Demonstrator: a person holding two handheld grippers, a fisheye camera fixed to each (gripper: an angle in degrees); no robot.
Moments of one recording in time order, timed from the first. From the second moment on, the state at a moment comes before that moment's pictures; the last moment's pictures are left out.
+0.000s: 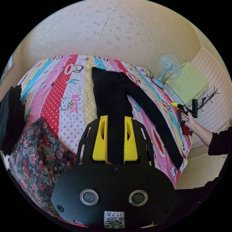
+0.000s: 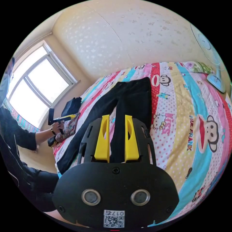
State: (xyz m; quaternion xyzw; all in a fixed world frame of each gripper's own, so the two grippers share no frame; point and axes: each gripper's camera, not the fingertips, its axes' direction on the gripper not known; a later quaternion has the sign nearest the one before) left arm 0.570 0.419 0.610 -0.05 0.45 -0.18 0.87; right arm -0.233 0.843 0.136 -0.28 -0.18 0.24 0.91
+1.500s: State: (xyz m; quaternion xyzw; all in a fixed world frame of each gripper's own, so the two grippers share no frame) left arm 0.701 0.673 0.327 -0.17 0.54 -0.46 0.68; right arm -0.202 0.992 -0.022 -0.49 -0.17 0.31 0.80
